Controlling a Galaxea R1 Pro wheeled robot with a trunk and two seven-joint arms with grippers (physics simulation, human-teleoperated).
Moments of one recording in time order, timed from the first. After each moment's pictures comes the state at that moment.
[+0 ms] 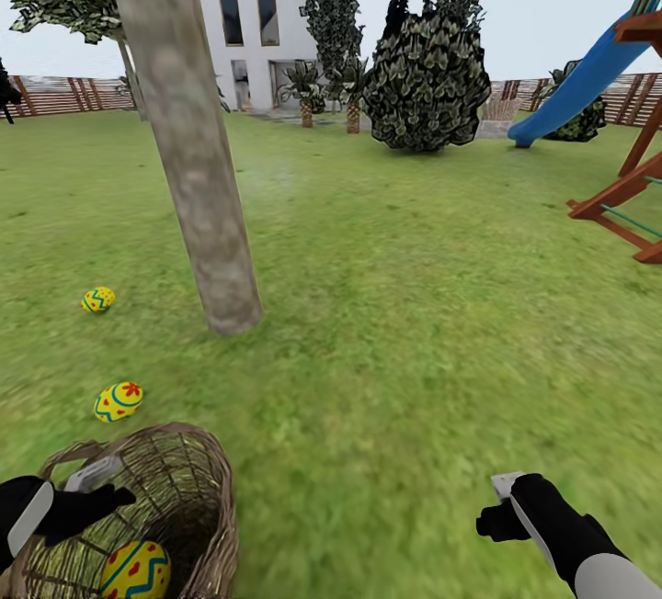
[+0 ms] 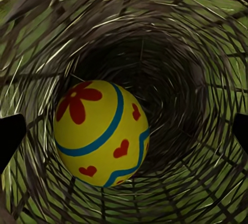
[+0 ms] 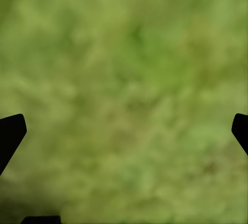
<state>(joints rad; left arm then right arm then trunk) -0.53 0.43 0.16 -0.57 0.36 0.81 -0.22 -0.55 -0.22 0.08 -0.56 0.08 0.73 0.18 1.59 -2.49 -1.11</state>
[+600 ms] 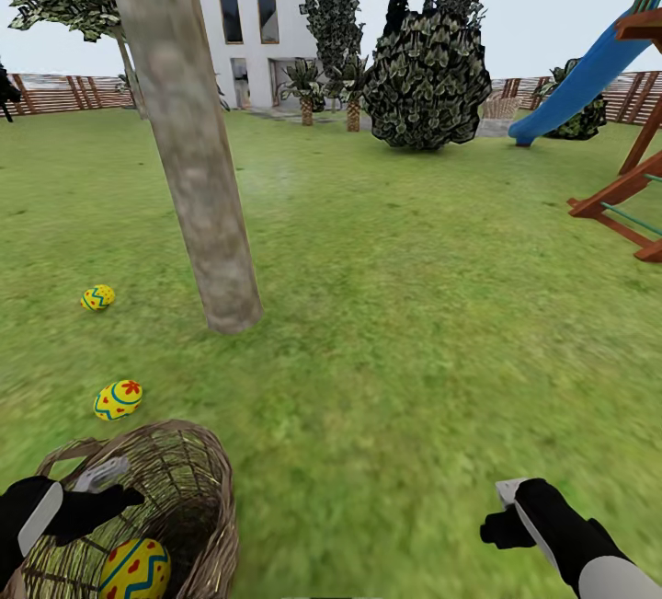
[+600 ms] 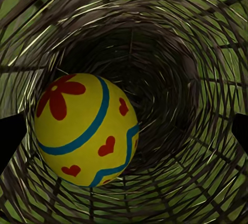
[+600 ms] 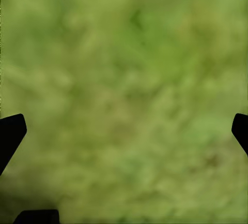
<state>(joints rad) -0.53 0.41 0.16 -0.57 0.36 0.81 -0.22 -0.55 -0.23 0.08 -0.52 0.08 0.72 0.19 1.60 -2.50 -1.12</state>
